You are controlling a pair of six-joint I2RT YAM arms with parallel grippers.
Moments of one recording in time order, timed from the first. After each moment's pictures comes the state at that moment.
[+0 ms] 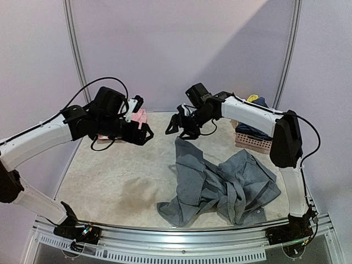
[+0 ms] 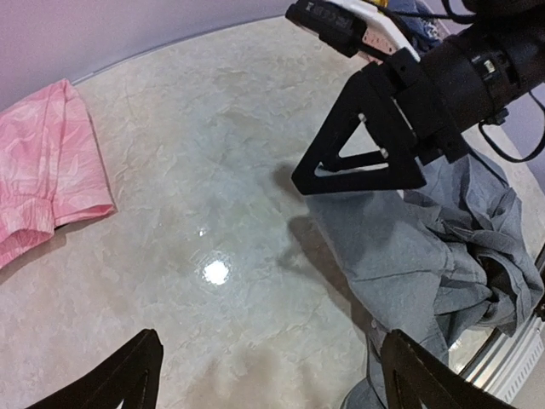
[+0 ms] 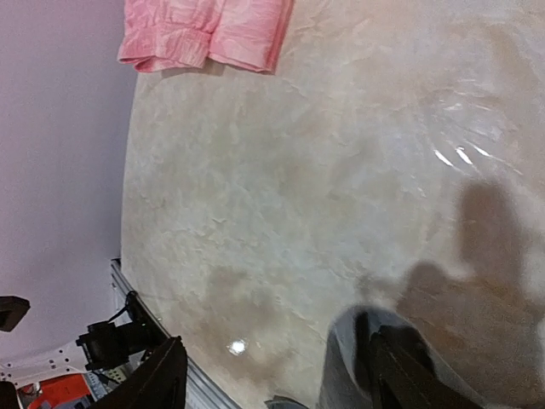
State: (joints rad) left arm -0.74 1.34 1.22 -0.59 -0.05 -0.27; right arm 0.73 2.24 2.09 -0.74 -0.46 0.71
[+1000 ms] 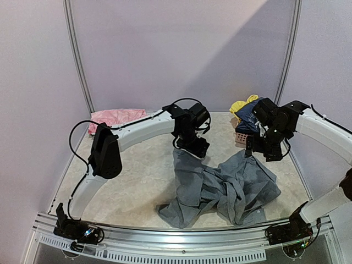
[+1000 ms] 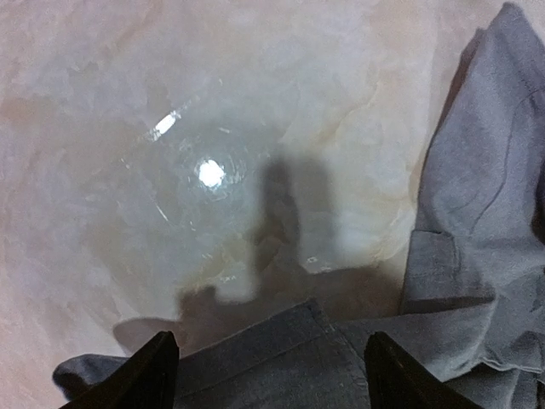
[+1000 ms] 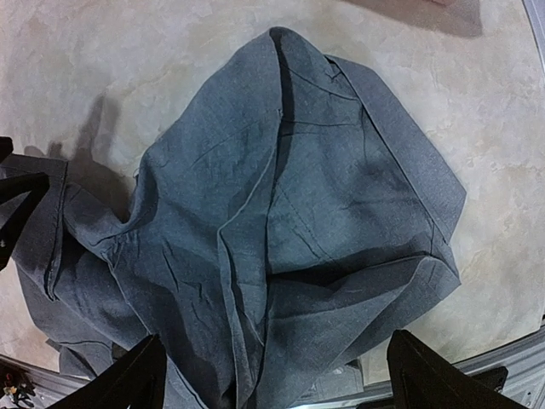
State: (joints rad) left arm -0.92 2.50 2.39 -1.04 -0.03 -0.25; right arm 0.53 1.39 1.25 -1.16 0.09 0.72
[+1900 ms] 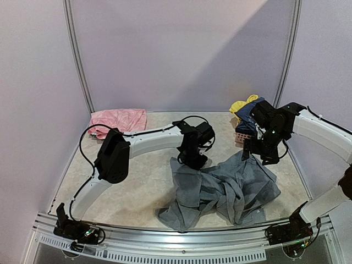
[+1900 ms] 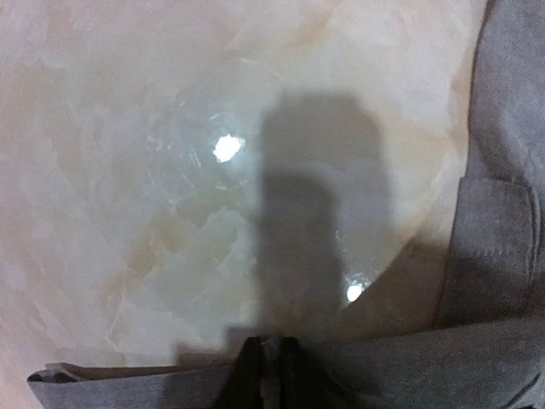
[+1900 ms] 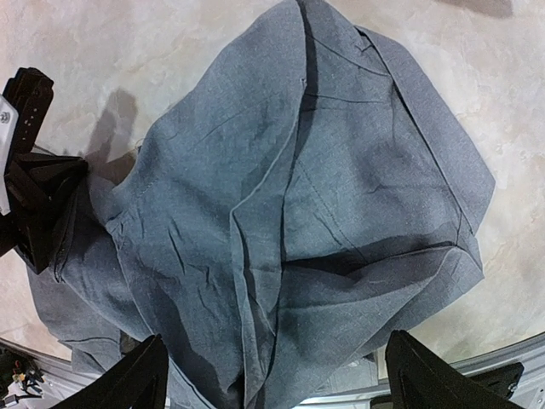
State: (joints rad) left arm -0.96 2.59 2.31 -1.01 -0.07 -0.22; right arm 0.53 1.41 1.23 -1.14 0.02 0.73
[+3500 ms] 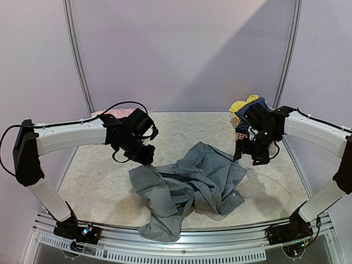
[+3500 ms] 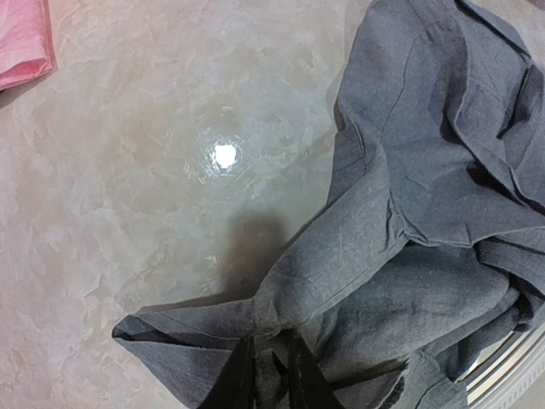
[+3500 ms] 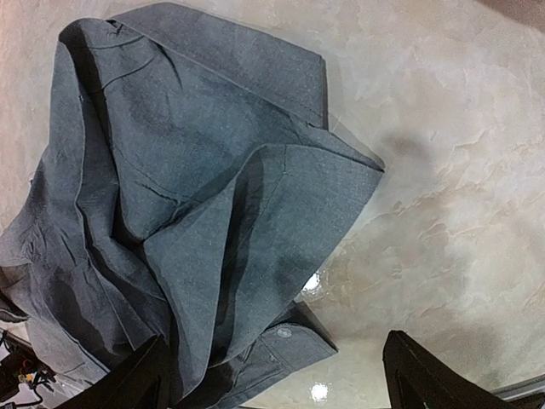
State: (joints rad) left arm -0.78 1.65 1.24 -0.71 -0.05 -0.37; right arm 0.53 1.50 1.20 -1.00 -0.07 0.72
